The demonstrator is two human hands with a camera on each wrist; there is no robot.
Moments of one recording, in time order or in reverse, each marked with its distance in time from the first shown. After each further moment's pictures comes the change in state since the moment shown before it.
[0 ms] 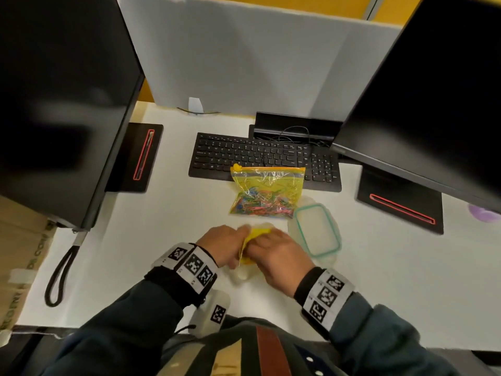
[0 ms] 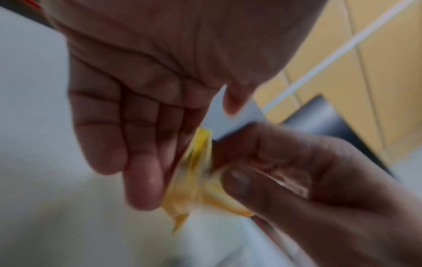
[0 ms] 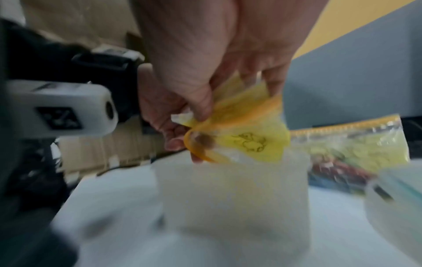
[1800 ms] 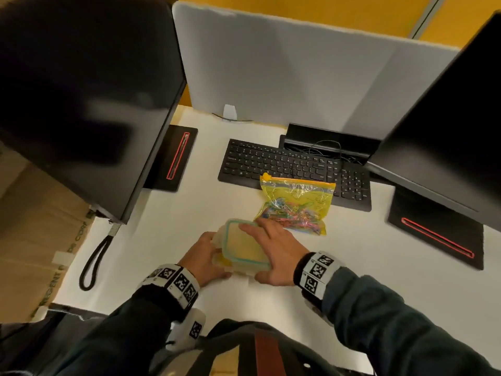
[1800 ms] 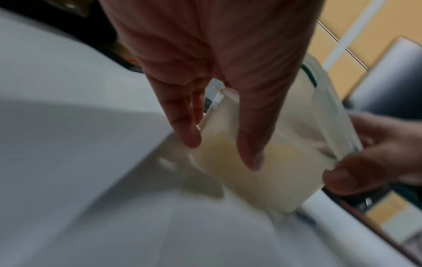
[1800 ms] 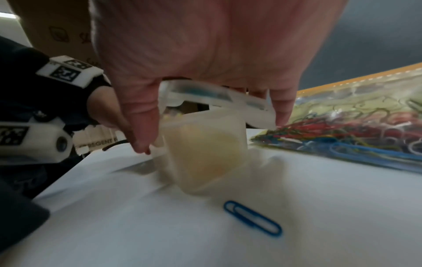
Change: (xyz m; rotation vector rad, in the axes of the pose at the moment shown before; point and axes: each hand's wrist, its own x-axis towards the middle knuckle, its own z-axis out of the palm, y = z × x) left_hand 0.004 -0.102 -0.003 -0.221 0.198 0.026; right_hand 0.056 0.008 0.013 0.095 -0.248 0.071
